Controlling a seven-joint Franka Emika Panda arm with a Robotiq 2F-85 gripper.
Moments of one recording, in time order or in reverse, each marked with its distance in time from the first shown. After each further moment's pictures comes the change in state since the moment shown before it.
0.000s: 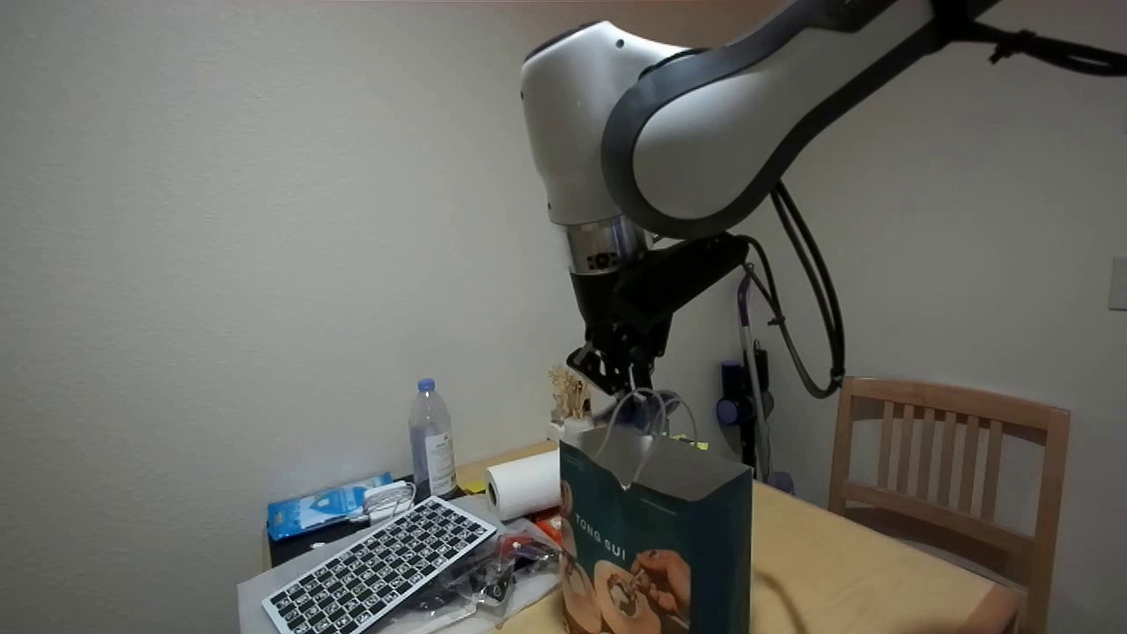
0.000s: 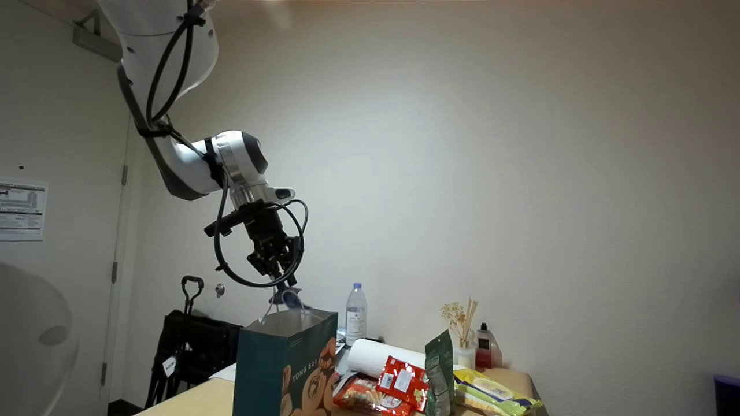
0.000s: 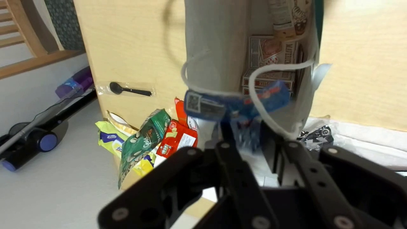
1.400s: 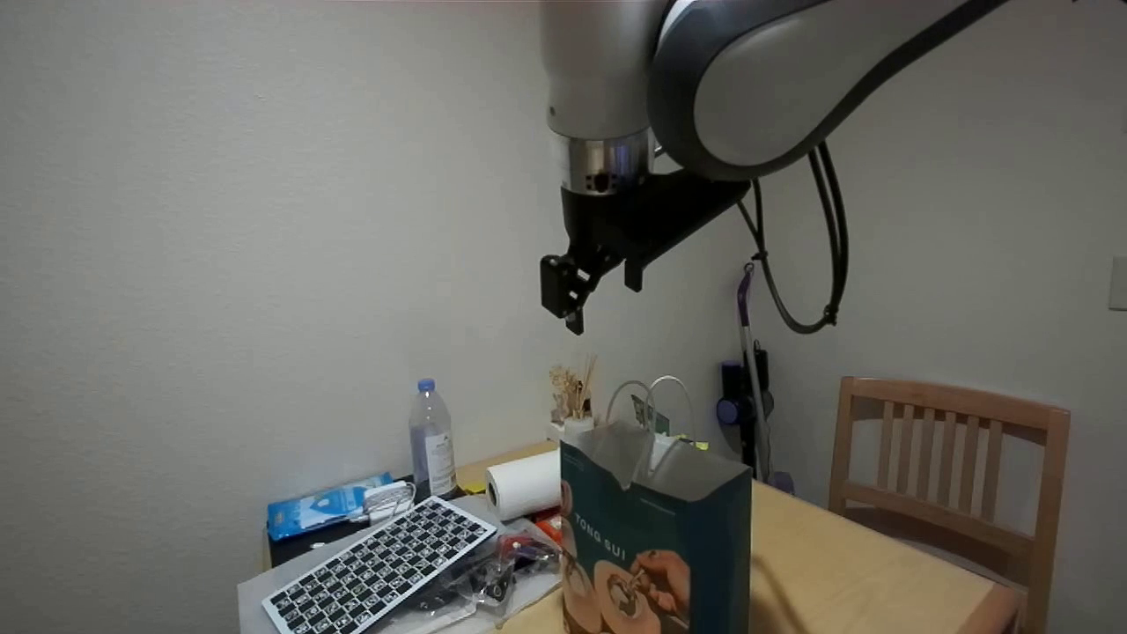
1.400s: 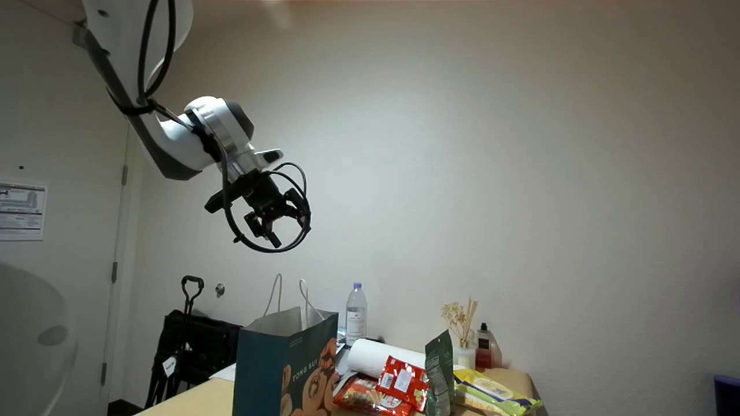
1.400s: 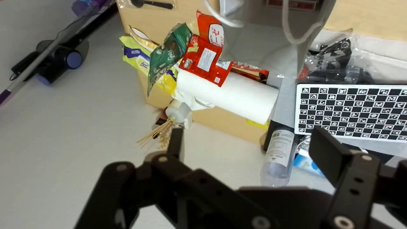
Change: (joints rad) arm -0.002 -0.126 0.027 -0.011 -0.209 0.112 0.087
